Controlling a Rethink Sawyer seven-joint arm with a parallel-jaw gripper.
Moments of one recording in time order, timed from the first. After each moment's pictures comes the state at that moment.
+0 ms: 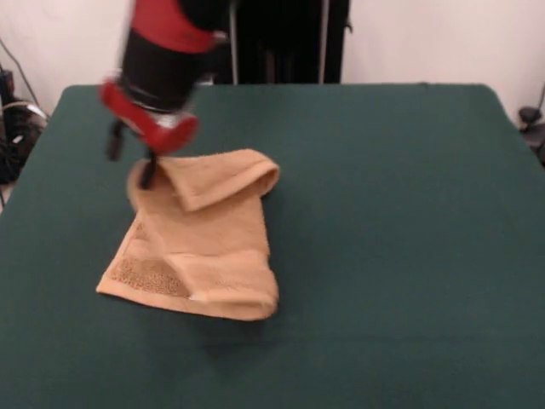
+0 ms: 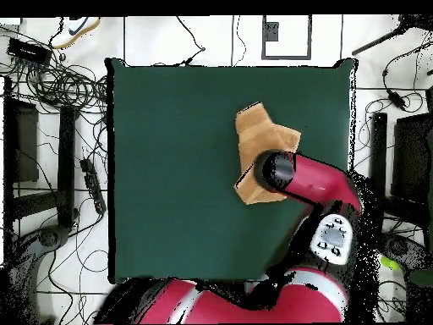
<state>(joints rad) -0.17 -0.36 -0.42 1.38 0.05 0.48 2.07</state>
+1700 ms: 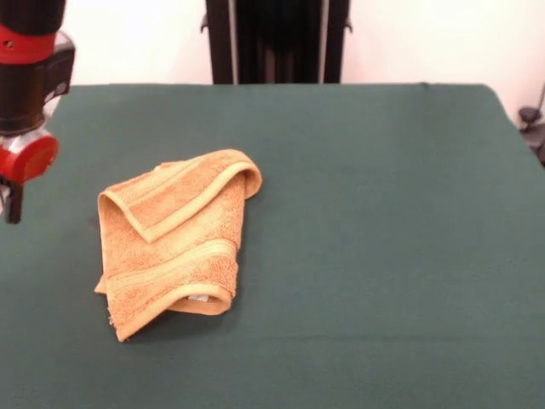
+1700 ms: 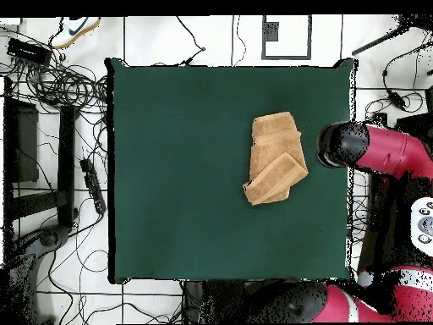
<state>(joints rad) -0.46 -0.37 -0.06 1.07 -0.36 0.70 2.03</state>
